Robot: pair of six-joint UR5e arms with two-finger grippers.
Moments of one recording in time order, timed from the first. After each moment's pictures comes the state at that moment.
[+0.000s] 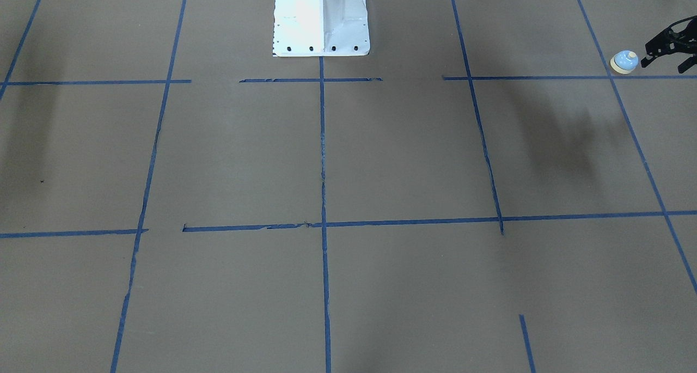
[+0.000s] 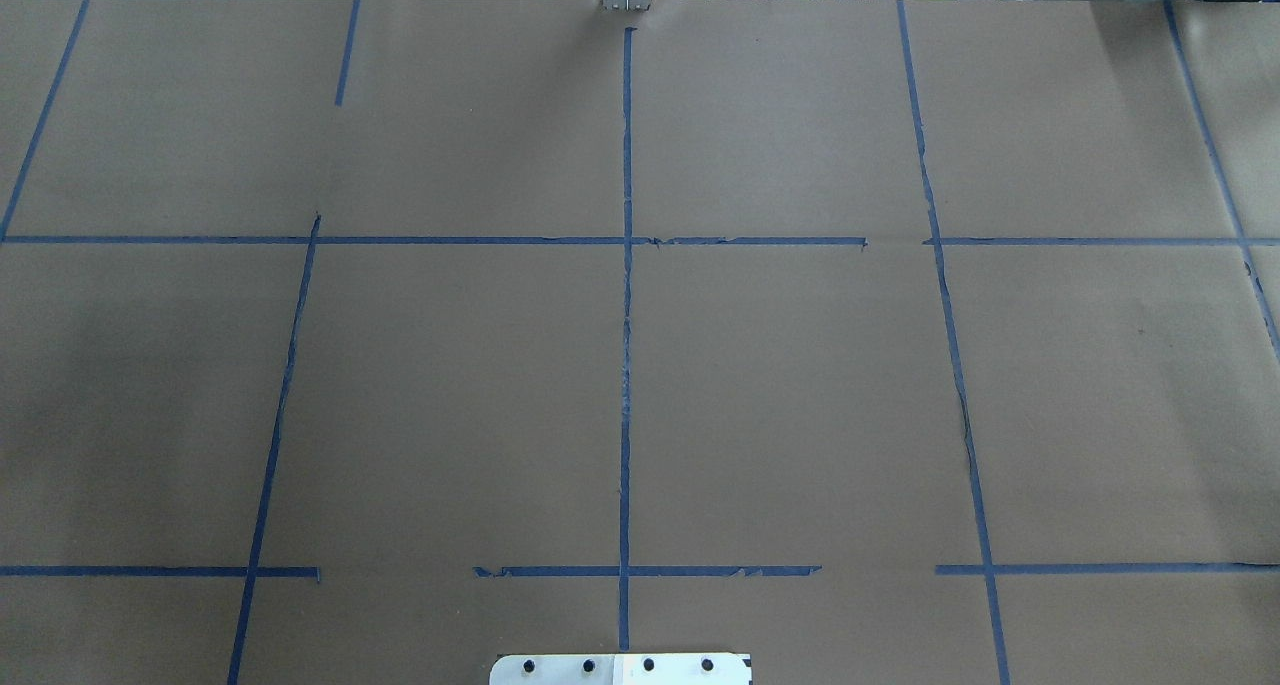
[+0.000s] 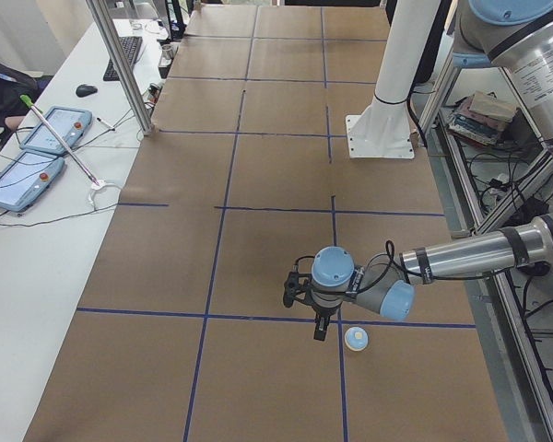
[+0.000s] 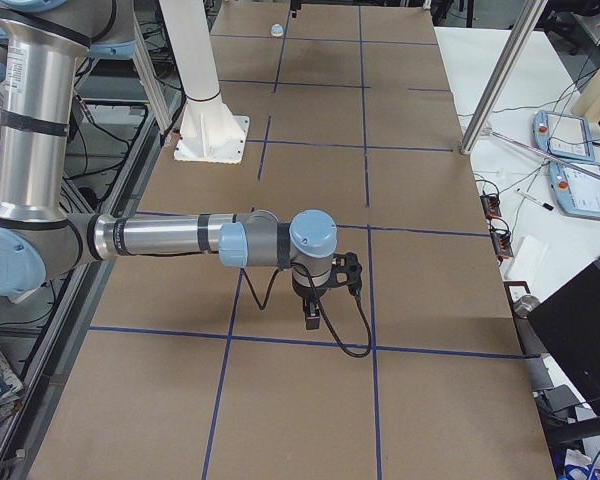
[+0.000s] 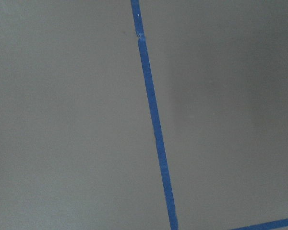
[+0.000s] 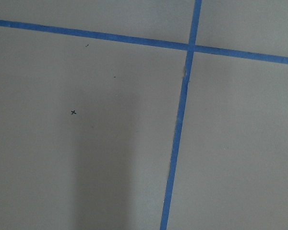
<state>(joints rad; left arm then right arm) -1.23 -1.05 -1.71 -2.22 -2.33 -0.22 1.52 -1.77 1.85 -1.60 2.37 -0.07</state>
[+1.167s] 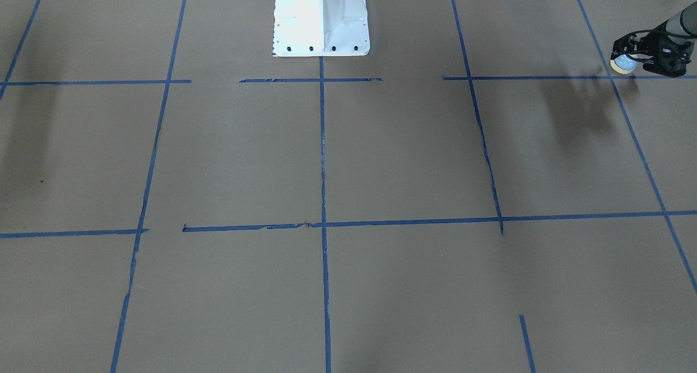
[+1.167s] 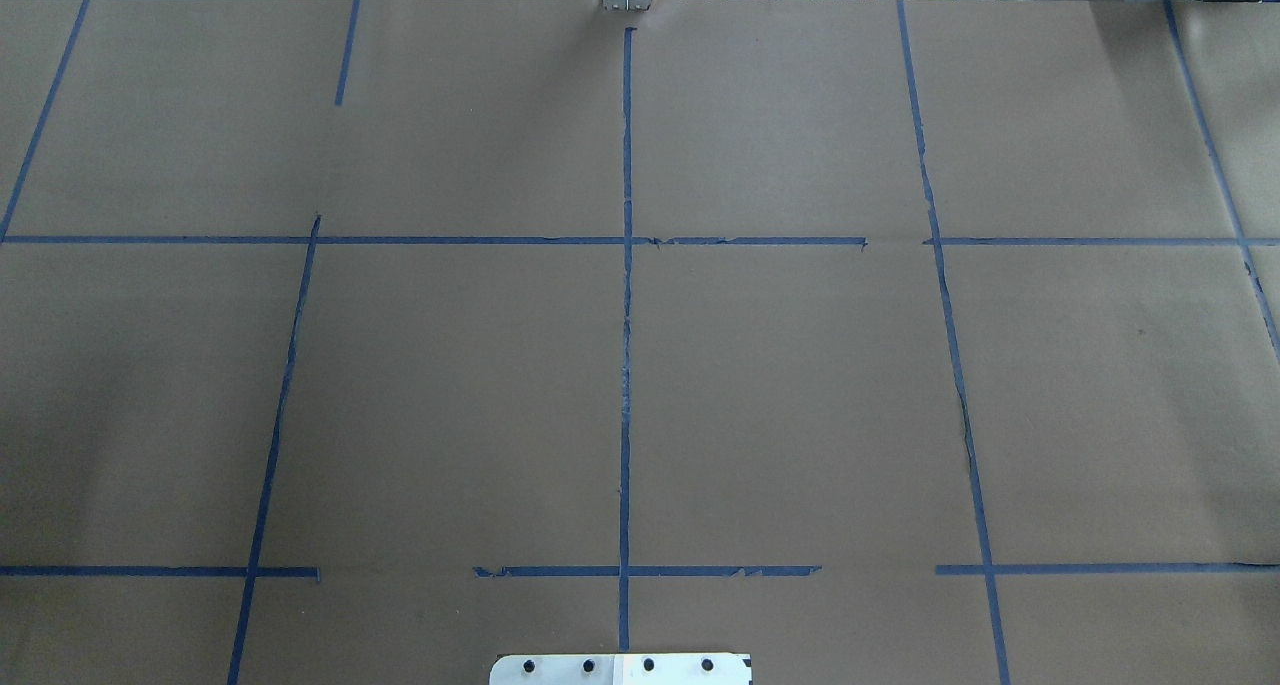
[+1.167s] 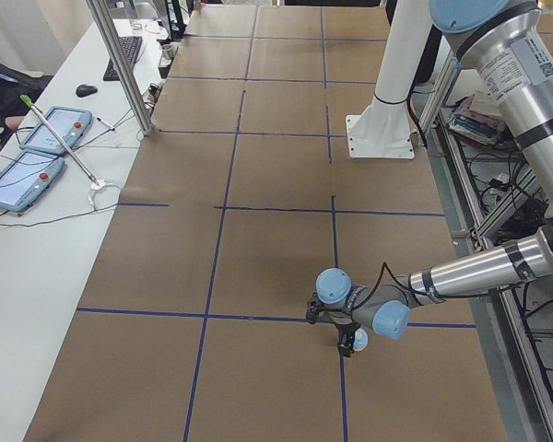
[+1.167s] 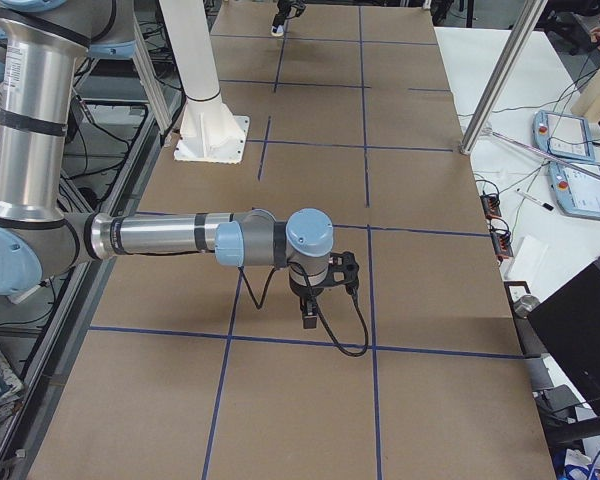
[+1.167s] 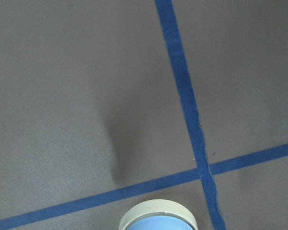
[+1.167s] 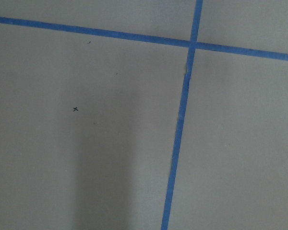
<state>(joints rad) -0.93 -1.04 -1.56 -2.26 -2.33 -0.24 1.52 -1.78 1.86 -1.60 2.37 -0.07</state>
